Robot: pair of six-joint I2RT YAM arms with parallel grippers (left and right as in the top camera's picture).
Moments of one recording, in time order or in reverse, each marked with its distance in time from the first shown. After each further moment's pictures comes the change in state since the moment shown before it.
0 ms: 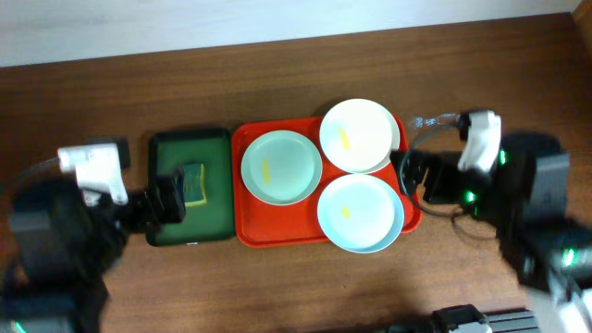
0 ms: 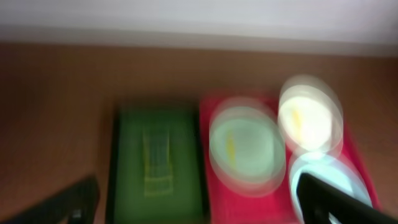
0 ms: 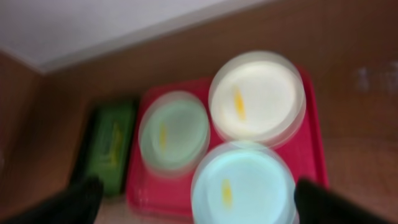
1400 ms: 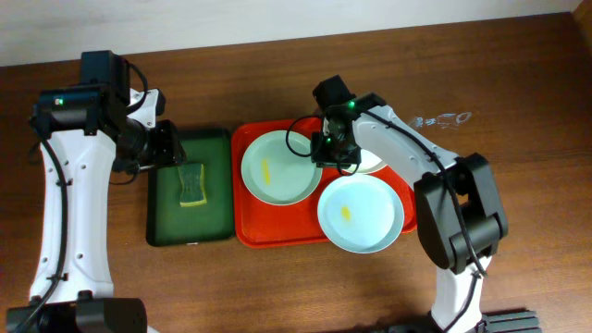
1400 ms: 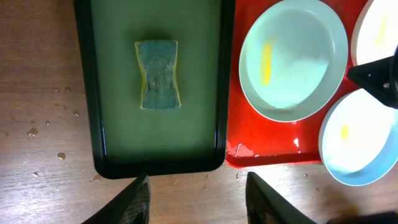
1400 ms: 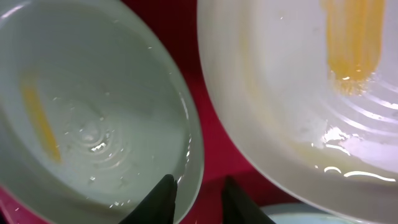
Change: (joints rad) left arm -0.001 0.742 0.451 -0.422 -0.002 0.016; right arm 0.307 1.069 0.239 0.156 0.103 0.132
